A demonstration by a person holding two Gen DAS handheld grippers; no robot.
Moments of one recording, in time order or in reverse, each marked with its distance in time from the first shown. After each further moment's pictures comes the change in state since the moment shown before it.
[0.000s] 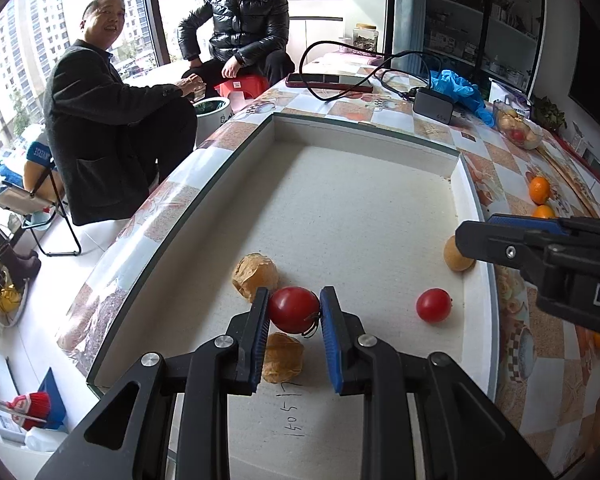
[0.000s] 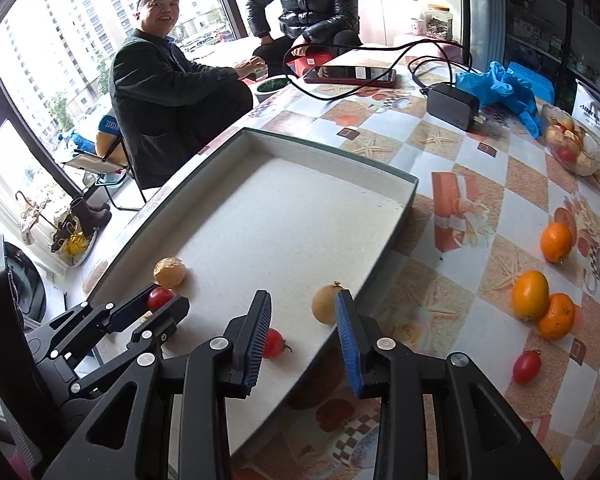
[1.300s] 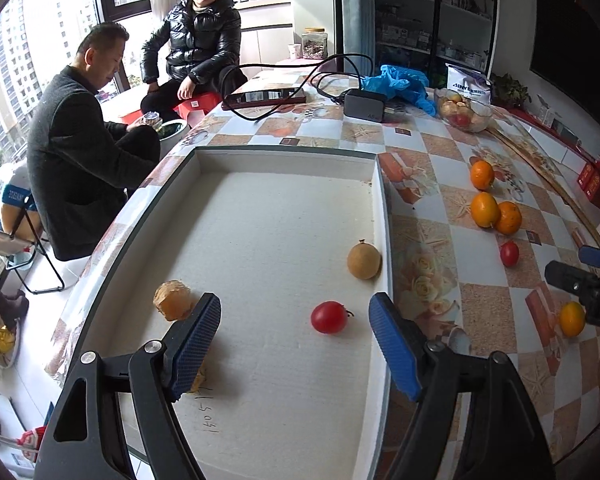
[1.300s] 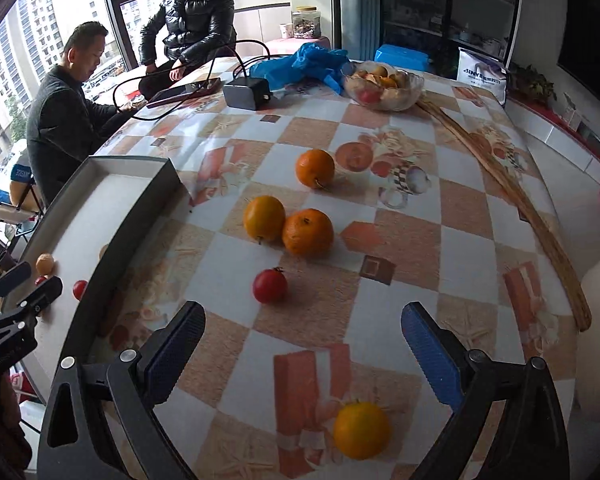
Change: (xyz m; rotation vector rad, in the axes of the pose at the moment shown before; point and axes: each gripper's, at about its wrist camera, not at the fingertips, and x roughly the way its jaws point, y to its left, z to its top) left arm -0.023 -0.067 0.011 0.143 -0.028 -0.085; right arm -0.083 -0.151 -0.093 0.220 -0.035 -0.327
